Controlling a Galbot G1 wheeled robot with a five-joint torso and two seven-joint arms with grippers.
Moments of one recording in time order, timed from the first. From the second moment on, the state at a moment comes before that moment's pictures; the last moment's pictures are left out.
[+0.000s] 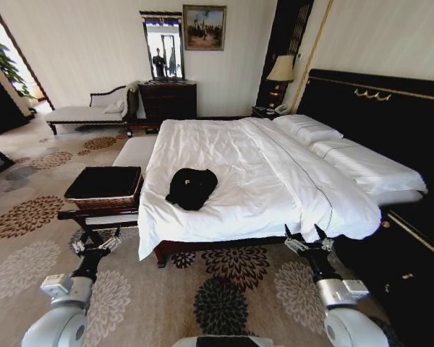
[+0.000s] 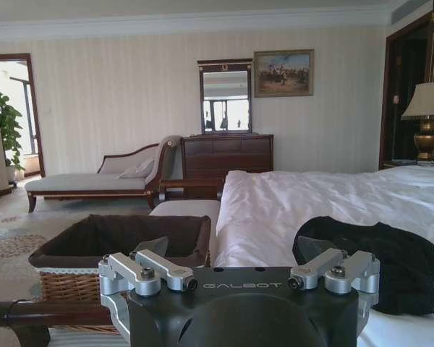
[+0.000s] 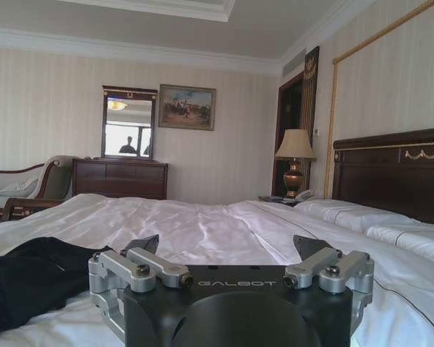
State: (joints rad) left arm 1.81 -1.18 -0.87 -2.25 -0.49 0.05 -0.12; right arm -1.77 1.33 0.78 2.25 0.30 0.06 -0.01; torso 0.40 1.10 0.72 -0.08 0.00
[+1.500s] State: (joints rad) left arm 1.81 -1.19 -0.85 -2.23 -0.45 0.04 -0.11; right arm -1.79 1.34 0.77 2.24 0.28 0.07 -0.04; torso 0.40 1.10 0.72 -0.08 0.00
